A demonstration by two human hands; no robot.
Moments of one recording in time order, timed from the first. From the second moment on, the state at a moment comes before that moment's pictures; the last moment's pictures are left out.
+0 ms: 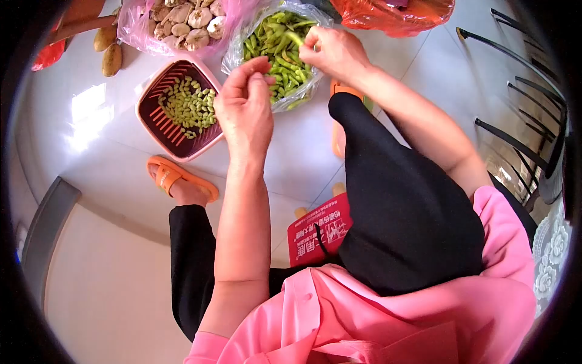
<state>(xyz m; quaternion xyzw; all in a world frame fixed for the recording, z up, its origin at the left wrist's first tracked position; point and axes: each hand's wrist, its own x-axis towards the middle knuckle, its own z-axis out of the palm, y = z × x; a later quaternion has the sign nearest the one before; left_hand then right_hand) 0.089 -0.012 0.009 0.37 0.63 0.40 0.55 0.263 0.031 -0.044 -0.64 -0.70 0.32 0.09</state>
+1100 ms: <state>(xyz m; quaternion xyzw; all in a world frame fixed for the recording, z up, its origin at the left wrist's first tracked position) 0.106 -0.025 0.011 0.61 0.65 0.29 0.35 0.262 0.021 -0.007 -0.51 -0.47 0.67 0.26</state>
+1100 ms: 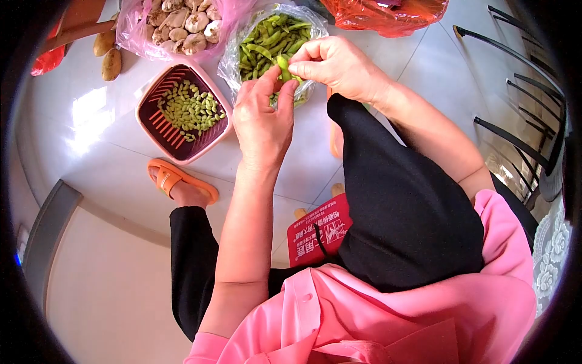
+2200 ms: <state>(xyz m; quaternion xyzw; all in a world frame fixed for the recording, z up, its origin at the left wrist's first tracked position) 0.102 -0.026 -0.004 0.16 0.59 0.37 0.70 0.254 0.007 -0.020 -0.54 -0.52 0.60 0.27</state>
